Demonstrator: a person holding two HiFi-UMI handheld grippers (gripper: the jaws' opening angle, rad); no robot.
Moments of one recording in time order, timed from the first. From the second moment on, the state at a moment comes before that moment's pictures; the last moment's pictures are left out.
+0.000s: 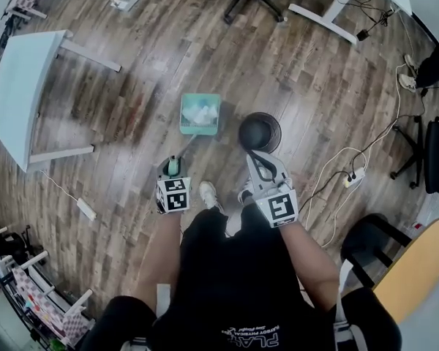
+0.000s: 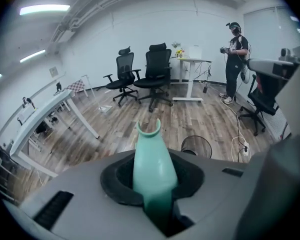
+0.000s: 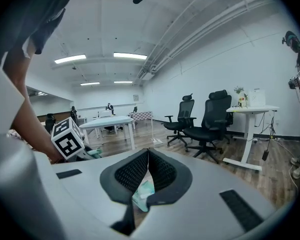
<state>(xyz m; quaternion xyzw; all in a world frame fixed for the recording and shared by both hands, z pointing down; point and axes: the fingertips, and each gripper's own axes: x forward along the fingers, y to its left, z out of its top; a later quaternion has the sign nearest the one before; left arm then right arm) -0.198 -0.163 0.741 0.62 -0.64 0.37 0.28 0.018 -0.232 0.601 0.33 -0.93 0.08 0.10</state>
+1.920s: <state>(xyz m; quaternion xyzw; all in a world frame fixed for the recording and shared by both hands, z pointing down) -0.071 0.042 0.616 0.74 -0.33 0.52 -0.27 0.107 -0.002 0.501 0.51 -0.86 0.03 0.08</state>
